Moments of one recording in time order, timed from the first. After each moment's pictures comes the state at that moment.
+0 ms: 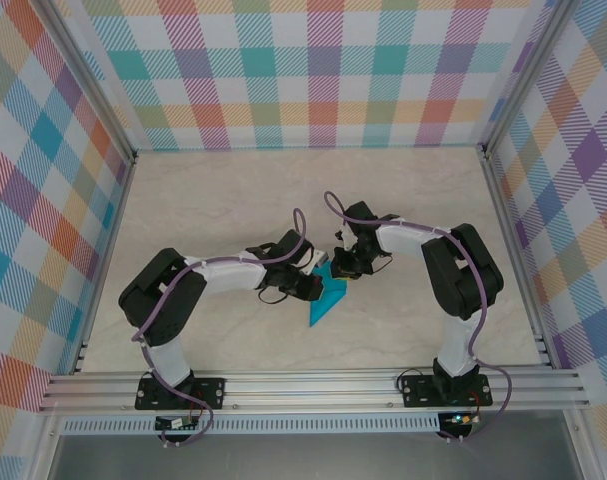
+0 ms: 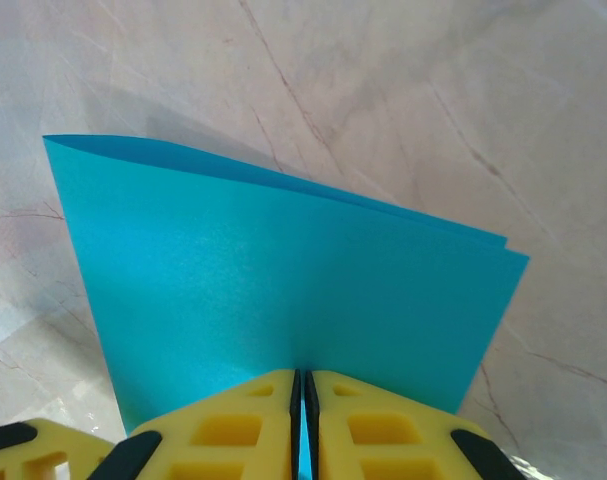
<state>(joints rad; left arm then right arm) -0.76 1.78 0.98 -0.26 0.36 -0.34 0.51 1.90 1.14 -0.59 -0.46 0.41</state>
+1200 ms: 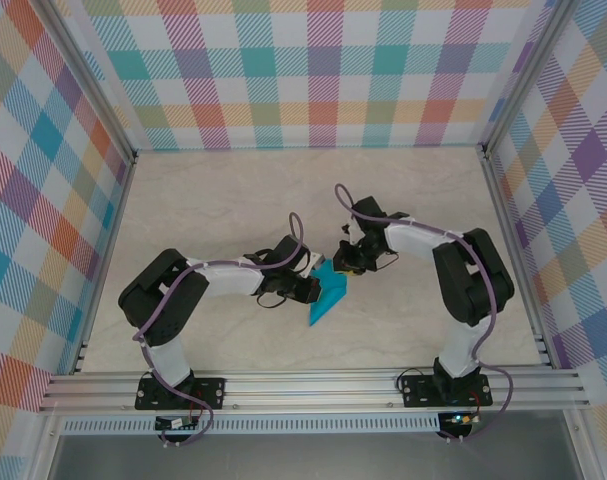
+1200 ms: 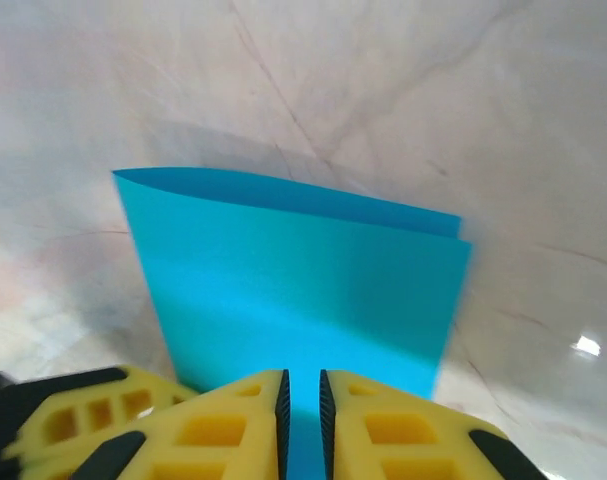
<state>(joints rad) -0.75 1.78 0.90 -0.13 0.34 -0.36 0.45 1.79 1.10 -0.57 -0.48 0.49</state>
